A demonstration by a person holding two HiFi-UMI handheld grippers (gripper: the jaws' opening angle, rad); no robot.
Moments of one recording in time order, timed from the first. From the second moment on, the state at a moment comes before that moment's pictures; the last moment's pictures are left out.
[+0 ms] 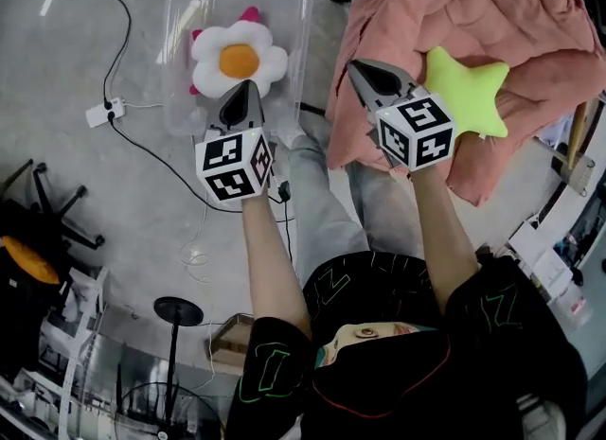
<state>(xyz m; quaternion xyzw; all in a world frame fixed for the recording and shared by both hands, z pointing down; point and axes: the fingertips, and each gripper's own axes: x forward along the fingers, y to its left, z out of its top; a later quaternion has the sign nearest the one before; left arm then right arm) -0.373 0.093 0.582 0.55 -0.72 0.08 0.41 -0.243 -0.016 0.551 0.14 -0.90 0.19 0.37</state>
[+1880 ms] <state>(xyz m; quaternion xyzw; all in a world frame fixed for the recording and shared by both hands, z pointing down) 0.141 -0.032 0.721 0.67 -0.49 0.10 0.55 0.227 -0.146 0.648 0.18 -0.80 0.05 0.57</state>
